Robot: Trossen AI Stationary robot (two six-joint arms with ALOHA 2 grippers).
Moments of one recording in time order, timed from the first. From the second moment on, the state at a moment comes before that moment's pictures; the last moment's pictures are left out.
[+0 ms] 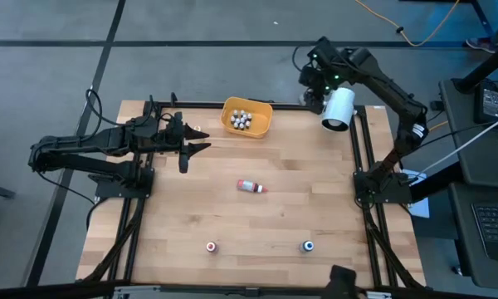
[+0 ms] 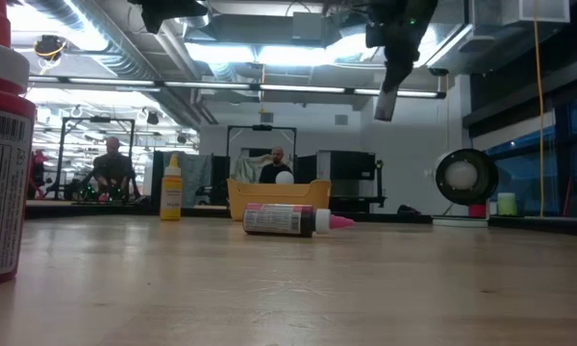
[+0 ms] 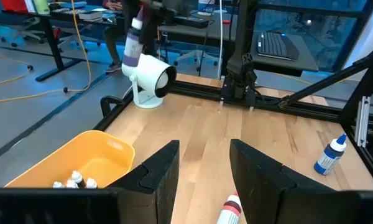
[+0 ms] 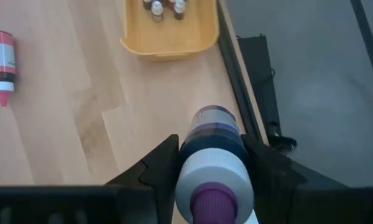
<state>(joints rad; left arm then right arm) 0.11 0.78 0.82 -0.27 -0.14 -0.11 -0.73 1.67 1.88 -1.34 -0.09 -0.45</state>
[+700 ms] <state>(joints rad) 0.11 0.78 0.82 -0.27 -0.14 -0.11 -0.62 2.12 2.34 -1.31 -0.12 -0.45</state>
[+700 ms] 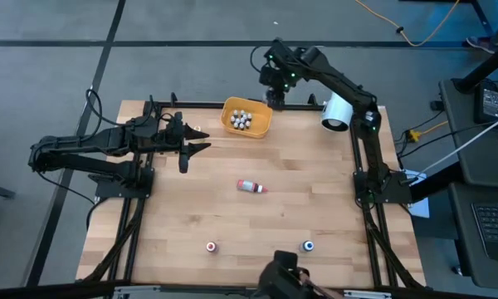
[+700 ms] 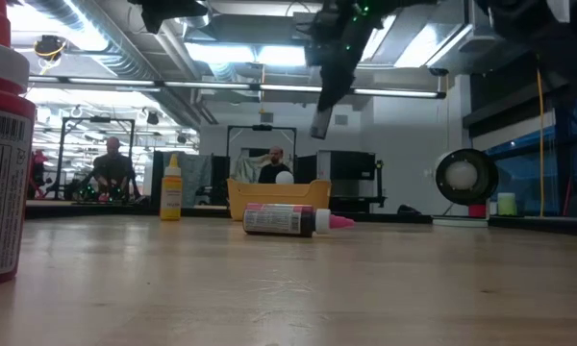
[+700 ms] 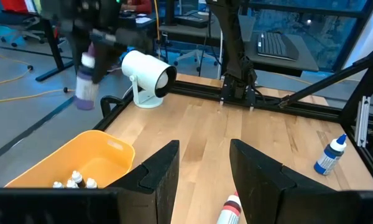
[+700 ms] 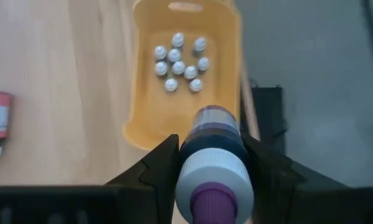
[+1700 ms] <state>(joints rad) 0.11 0.78 0.82 -0.27 -0.14 -0.11 -0.63 2.41 2.30 -1.22 -0.16 -0.45</state>
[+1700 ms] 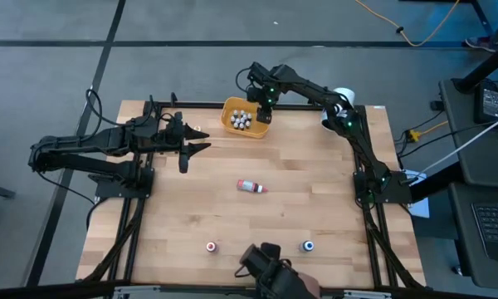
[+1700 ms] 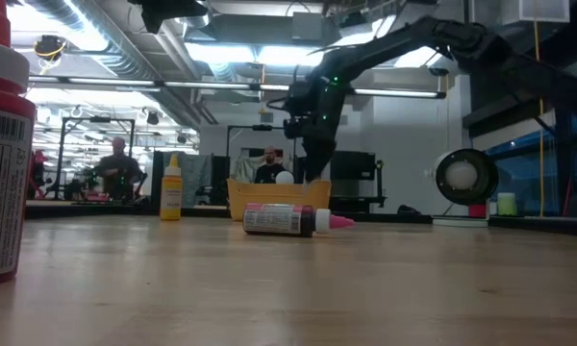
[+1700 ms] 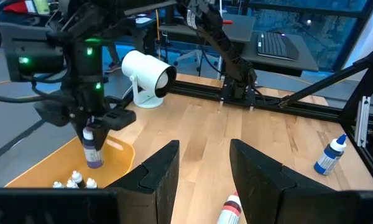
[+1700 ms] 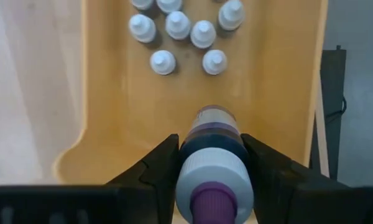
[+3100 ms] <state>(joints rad) 0.11 0.78 0.82 -0.27 -0.14 -0.11 -0.63 2.42 2.35 -1.23 -0.13 -0.45</state>
